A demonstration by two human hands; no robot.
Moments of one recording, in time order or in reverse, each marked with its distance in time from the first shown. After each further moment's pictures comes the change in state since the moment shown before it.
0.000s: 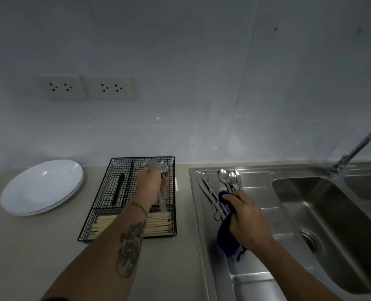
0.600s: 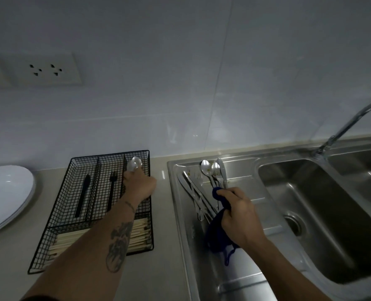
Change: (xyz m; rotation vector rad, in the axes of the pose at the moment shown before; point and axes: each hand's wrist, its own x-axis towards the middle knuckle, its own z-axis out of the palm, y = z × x) left_hand 0.065 -0.044 0.053 0.924 -0.144 0.047; right_hand 0.016 0.040 0.011 0.109 -0.010 0.228
